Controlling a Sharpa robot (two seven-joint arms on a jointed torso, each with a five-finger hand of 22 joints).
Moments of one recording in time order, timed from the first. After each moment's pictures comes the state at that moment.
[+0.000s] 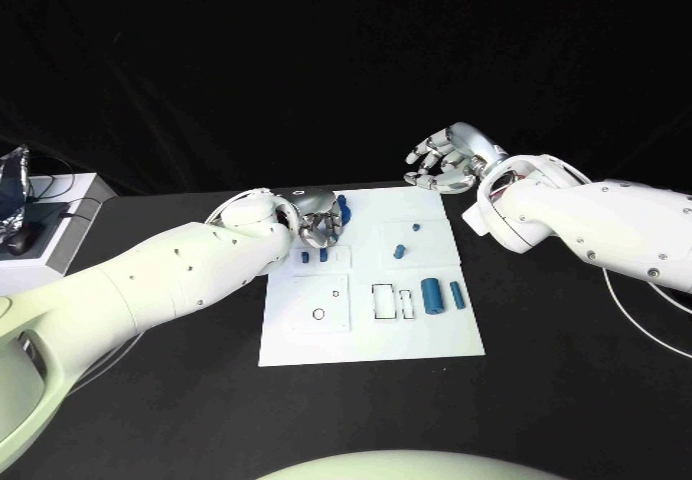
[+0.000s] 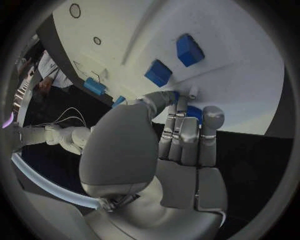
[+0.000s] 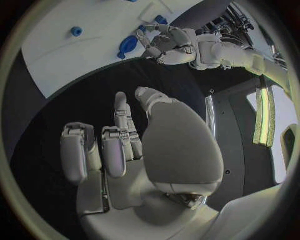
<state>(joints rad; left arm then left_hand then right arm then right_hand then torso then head) 1.19 -0.40 0.04 1.03 -1.57 -0.10 -0.04 1.47 -0.24 0.60 0.08 0.30 1.00 0.14 0.27 0.34 1.11 0.08 0.35 0.10 1.27 0.02 1.45 0.88 0.15 1.12 0.12 1.25 1.00 1.37 -0.81 -0.11 1.42 -1.00 -0.54 -0.07 1.39 -0.28 0.39 0.28 0.34 0.95 0.14 0.18 0.42 1.14 0.06 0.37 0.49 1.46 -0.02 1.52 1.31 0.01 1.46 0.09 1.45 1.31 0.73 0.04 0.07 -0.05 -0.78</state>
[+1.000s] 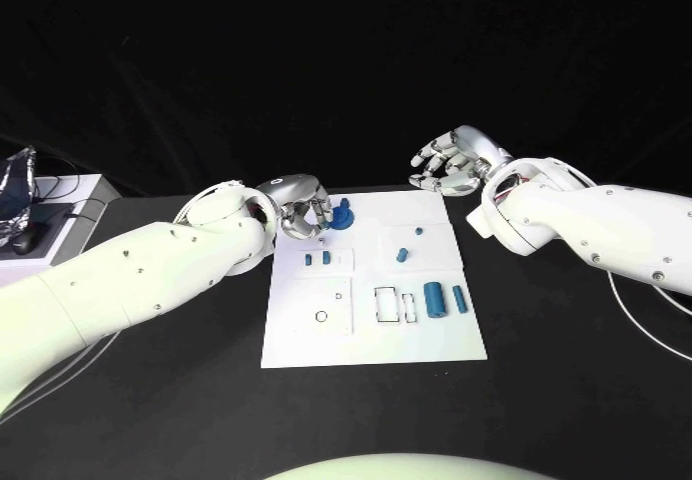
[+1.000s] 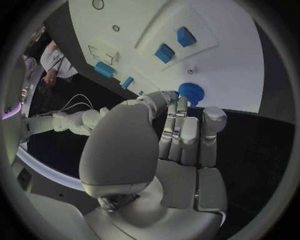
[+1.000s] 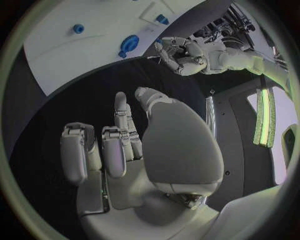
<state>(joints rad) 1.19 -0.55 0.11 1.21 -1.53 -0.15 -0.02 1.47 -0.24 0.61 0.06 0.30 1.01 0.15 0.27 0.35 1.12 0.09 0.32 0.09 1.29 0.02 1.45 0.90 0.14 1.14 0.12 1.27 1.02 1.37 -0.82 -0.11 1.42 -1.00 -0.54 -0.07 1.39 -0.28 0.39 0.28 0.34 0.96 0.14 0.18 0.42 1.15 0.07 0.36 0.49 1.46 -0.02 1.52 1.31 0.01 1.46 0.09 1.45 1.31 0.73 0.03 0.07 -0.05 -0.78</state>
